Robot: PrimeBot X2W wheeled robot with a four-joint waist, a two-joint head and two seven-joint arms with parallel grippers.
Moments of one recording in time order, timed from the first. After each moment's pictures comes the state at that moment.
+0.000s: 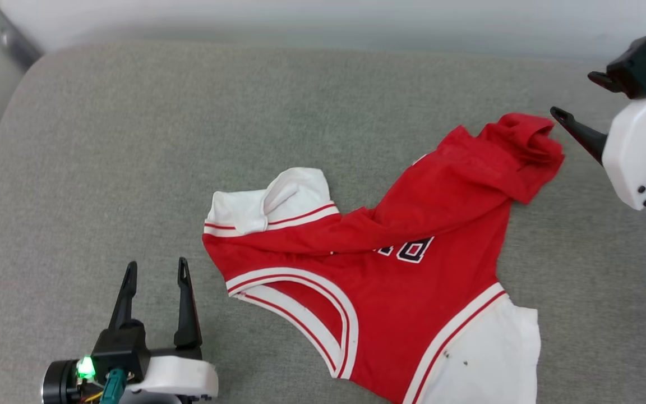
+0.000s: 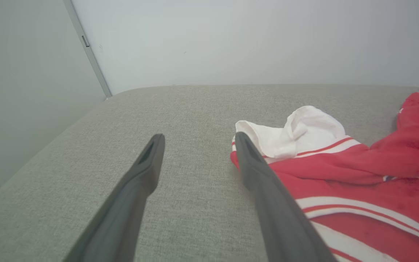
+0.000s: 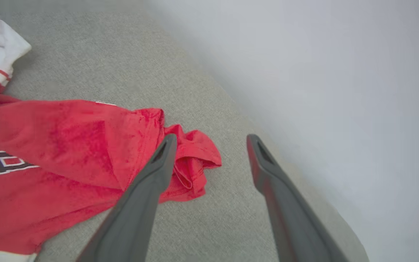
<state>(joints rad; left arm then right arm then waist) 0.01 0.05 -0.03 0.03 -0.05 0.11 -0.26 -1.12 -0.79 1.11 0.43 0.75 0.13 0.22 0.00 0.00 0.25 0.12</state>
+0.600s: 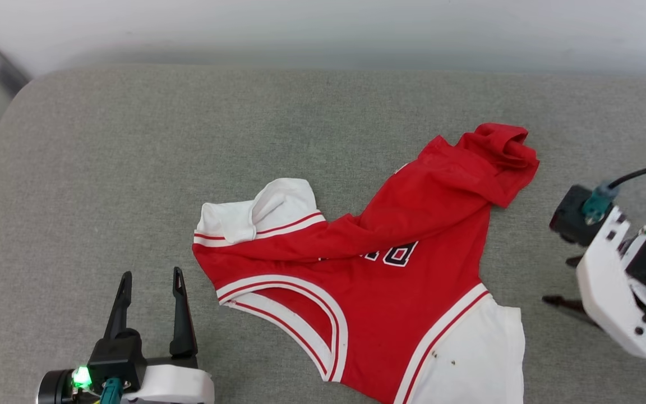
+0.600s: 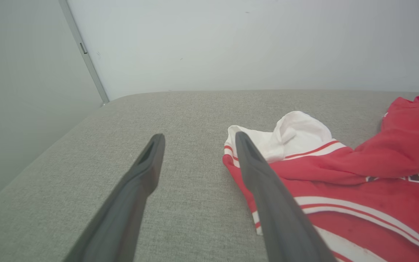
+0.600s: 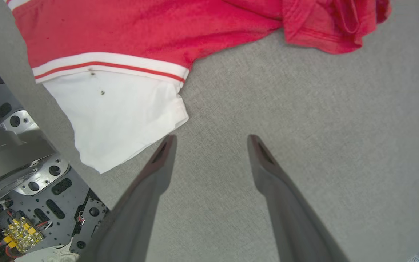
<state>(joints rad) 0.05 0.05 -0.02 0.02 -0.05 0.11 -0.26 -0.91 -1.03 1.14 -0.12 0.99 0.13 0.79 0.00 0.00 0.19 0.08</state>
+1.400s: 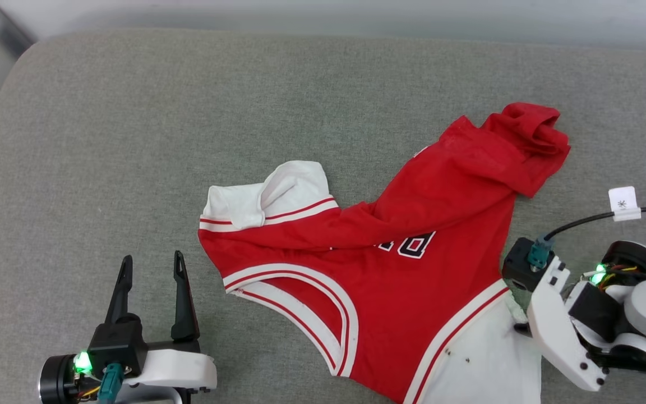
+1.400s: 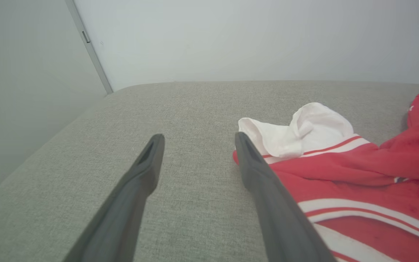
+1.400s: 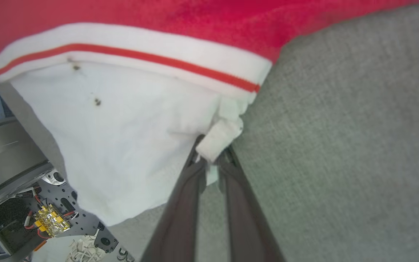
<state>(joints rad) 0.00 0.05 -0.03 0.02 -0.06 0.13 -0.26 -0.82 -0.85 1.25 0.07 0.94 0.13 0.72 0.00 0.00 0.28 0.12</state>
